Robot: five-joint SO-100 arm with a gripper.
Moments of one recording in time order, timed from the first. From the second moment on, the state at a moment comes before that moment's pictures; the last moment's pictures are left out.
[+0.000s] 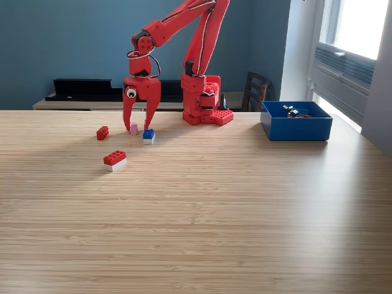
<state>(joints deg) 67.9 113.8 141.0 48.0 8.0</state>
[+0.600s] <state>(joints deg) 67.2 114.5 143.8 41.2 12.7</state>
